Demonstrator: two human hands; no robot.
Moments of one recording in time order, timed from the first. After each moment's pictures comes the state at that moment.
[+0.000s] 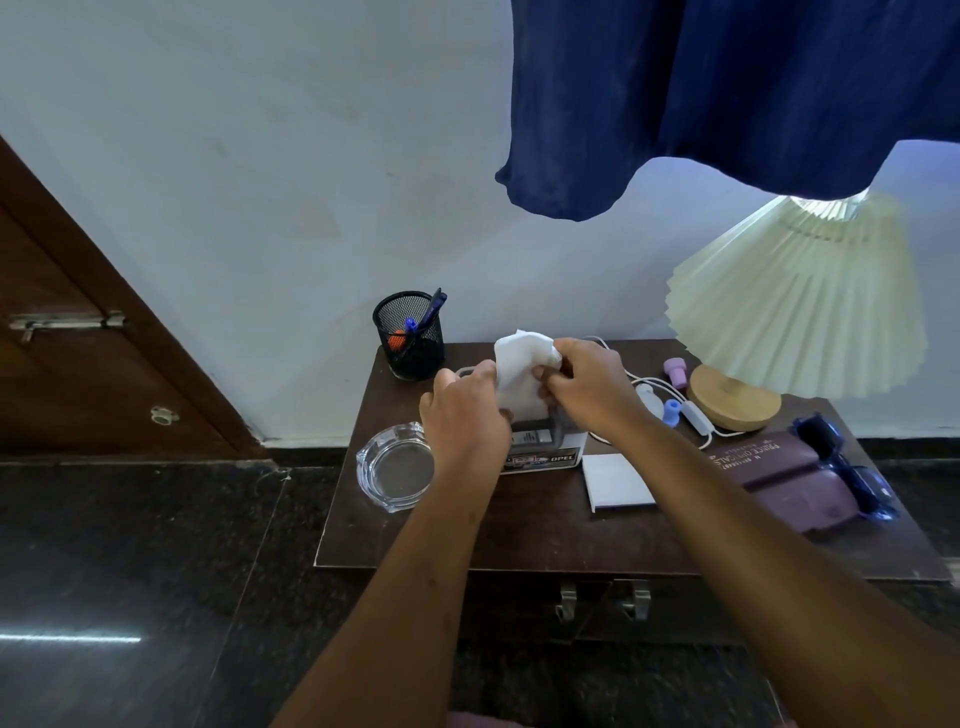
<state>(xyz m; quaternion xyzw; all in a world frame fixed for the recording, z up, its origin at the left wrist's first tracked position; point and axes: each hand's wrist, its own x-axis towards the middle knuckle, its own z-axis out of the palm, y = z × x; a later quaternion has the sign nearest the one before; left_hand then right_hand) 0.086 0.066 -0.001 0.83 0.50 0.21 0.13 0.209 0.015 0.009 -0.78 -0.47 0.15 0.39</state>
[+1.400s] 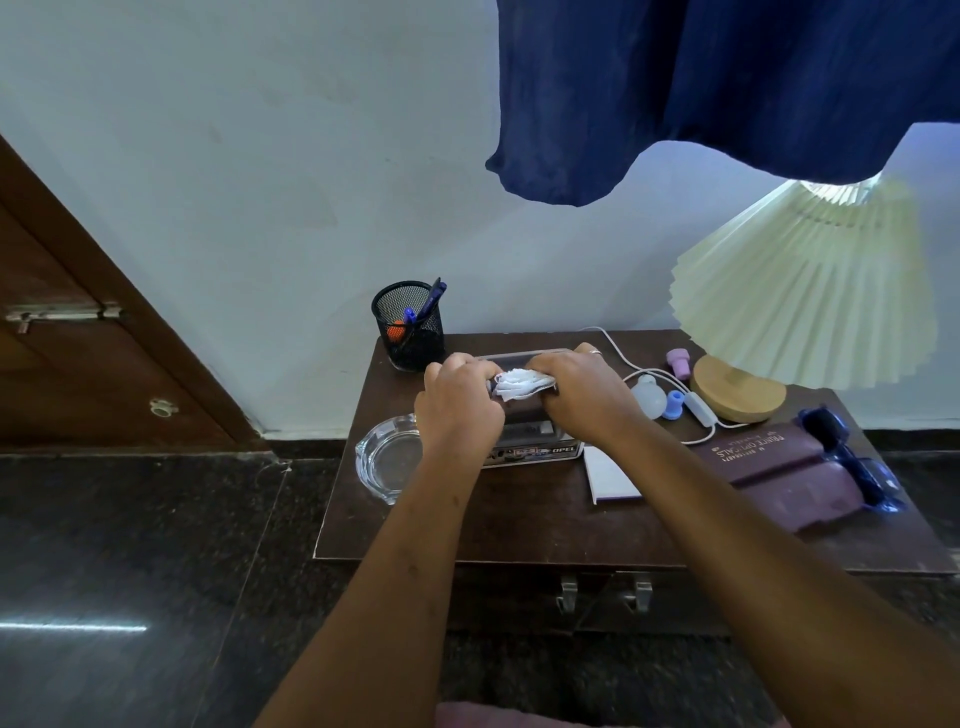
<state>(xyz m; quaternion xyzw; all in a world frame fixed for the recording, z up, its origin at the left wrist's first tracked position) 0.081 0.080 -0.003 0.85 0.47 0.17 0.18 0.210 0.016 -0.011 -0.79 -0.57 0.07 0.20</state>
